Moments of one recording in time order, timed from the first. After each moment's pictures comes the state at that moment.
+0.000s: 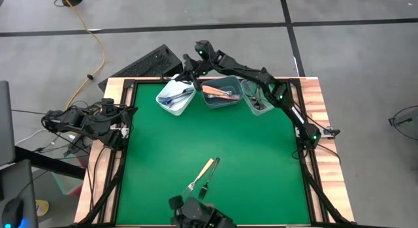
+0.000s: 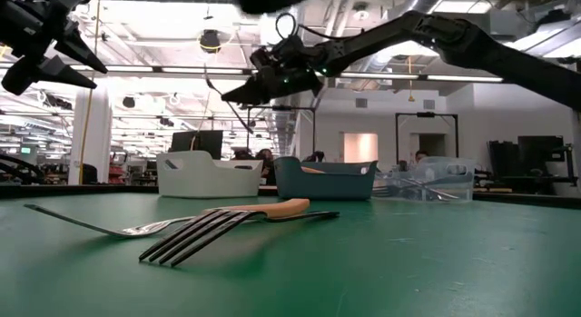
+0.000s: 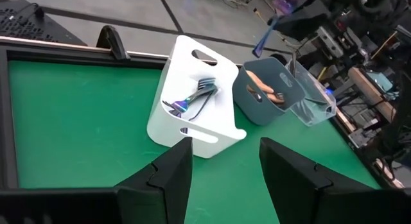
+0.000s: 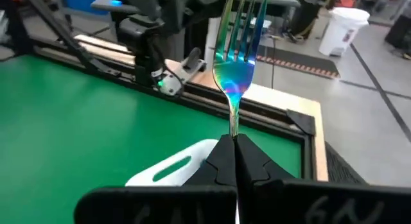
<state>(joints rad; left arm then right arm) -0.24 0.13 0.60 -1.18 -0.90 -1.23 -0.57 2.47 2.36 -0.28 -0.82 -0.46</state>
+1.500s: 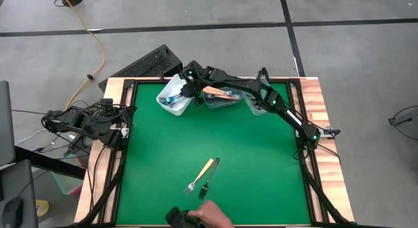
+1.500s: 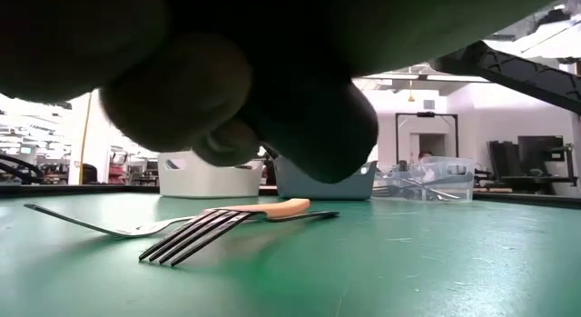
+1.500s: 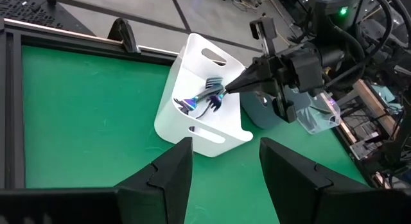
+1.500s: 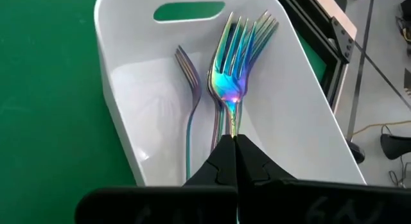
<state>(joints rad) -0.24 0.13 0.60 -1.22 -0.91 -1.33 -0.46 2.56 2.35 -0.53 -0.37 -1.07</state>
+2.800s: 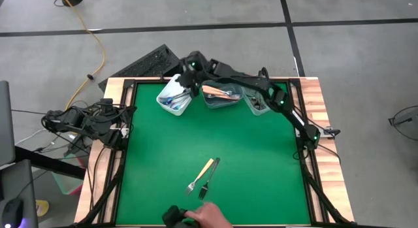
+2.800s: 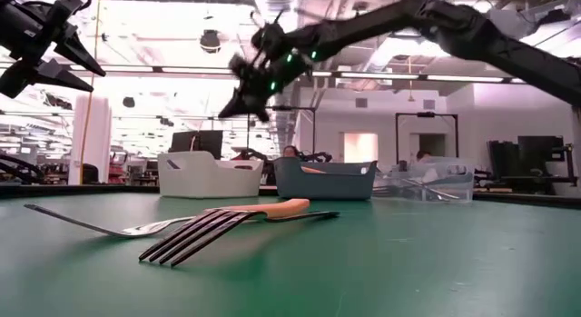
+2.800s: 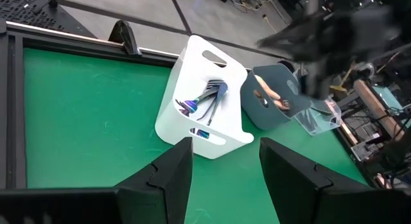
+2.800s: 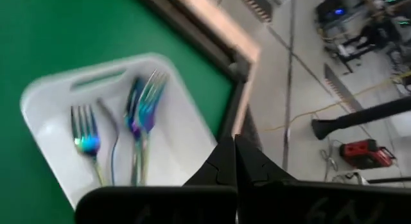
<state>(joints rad) -0.24 0.13 0.60 -1.22 -0.92 -1.33 -0.44 2.42 2.36 -0.45 -0.23 -0.96</state>
